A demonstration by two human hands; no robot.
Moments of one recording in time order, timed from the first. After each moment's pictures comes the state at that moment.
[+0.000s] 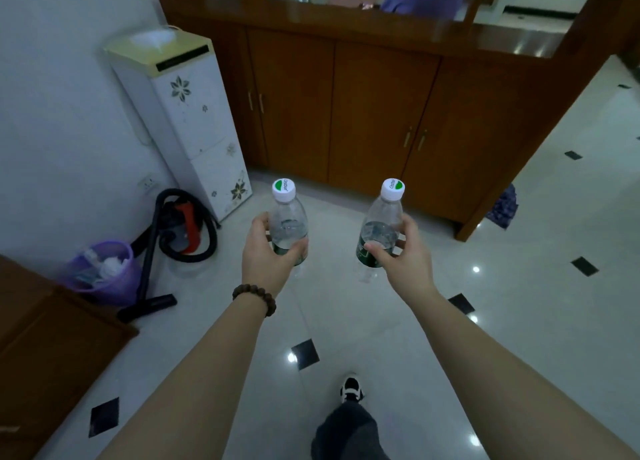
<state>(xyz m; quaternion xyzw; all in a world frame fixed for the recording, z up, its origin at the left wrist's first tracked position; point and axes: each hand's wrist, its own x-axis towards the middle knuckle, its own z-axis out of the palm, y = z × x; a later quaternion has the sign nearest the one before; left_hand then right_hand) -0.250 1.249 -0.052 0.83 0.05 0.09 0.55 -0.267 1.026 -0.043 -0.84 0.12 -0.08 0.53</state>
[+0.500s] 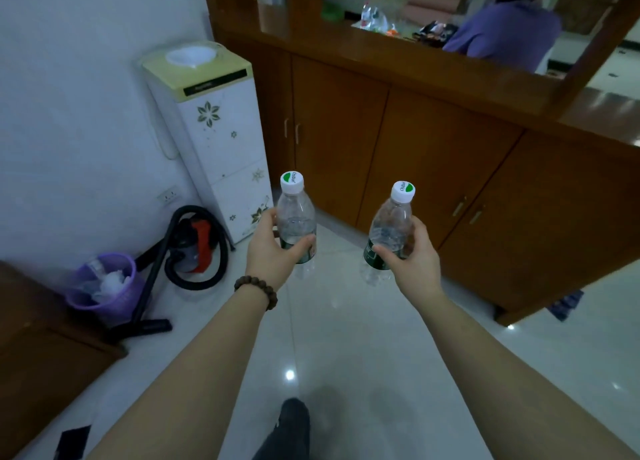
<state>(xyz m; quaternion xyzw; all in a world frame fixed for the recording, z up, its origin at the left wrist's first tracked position) 0.014 1.233 -0.016 0.81 0.12 0.13 0.56 0.033 1.007 -0.014 -0.85 0.01 -0.05 0.52</state>
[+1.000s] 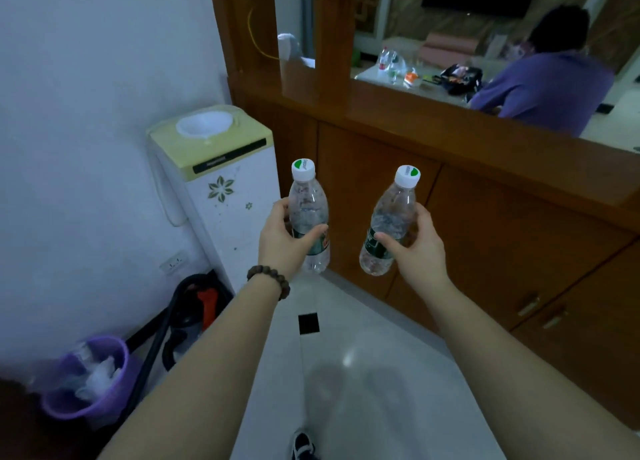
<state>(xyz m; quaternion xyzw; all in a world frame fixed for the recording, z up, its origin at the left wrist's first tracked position) 0.307 1.338 0.022 0.81 0.09 0.18 0.56 0.328 1.126 0.027 -0.84 -0.05 -0.08 0.53</state>
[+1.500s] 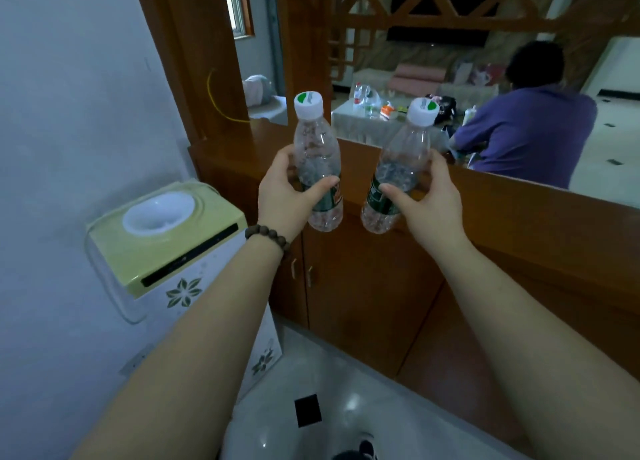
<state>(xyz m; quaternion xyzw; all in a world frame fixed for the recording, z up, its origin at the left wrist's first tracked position) 0.584 1.361 0.139 0.80 -0.05 0.26 0.53 0.588 1.153 0.132 -0.84 -0.05 -0.22 0.50</state>
